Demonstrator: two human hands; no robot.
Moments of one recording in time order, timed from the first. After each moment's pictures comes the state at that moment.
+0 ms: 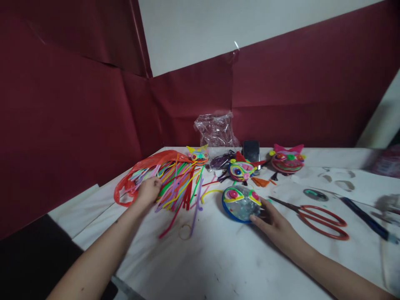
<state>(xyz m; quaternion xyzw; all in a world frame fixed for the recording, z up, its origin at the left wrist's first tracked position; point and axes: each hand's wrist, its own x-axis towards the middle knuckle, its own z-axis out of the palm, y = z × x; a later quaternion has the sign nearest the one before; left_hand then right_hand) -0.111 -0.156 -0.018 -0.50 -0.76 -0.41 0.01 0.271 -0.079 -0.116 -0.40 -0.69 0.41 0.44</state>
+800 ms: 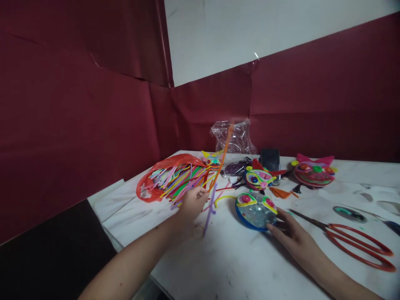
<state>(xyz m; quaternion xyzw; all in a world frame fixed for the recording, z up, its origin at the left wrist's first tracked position) -0.003 -0.156 -0.046 -0.53 -0.67 -0.50 -0.16 0.272 -0.072 -0.127 -0.40 -0.68 0.42 0.45</state>
